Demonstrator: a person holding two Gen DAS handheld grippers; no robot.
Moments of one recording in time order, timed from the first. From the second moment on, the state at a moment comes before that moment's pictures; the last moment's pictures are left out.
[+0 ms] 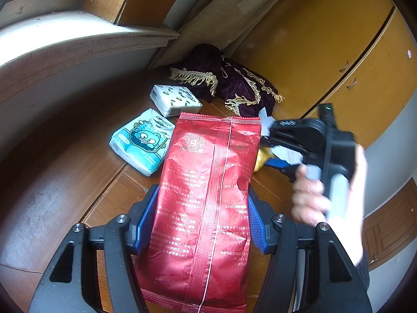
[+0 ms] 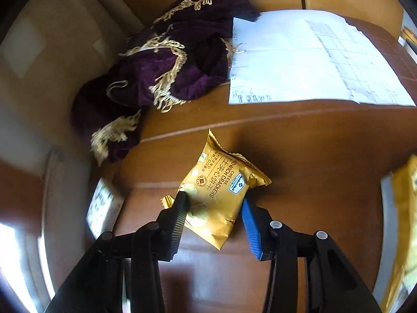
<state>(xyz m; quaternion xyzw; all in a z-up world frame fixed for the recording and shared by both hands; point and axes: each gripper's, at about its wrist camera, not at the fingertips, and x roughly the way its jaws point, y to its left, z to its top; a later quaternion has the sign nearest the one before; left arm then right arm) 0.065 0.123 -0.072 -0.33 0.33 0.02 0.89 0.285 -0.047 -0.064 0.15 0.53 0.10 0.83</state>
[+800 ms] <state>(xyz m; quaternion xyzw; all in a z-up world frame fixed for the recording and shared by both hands) 0.050 0.015 -0.041 -0.31 0.36 -0.12 0.87 0.029 -0.218 -0.017 0.08 0.35 0.31 0.88</state>
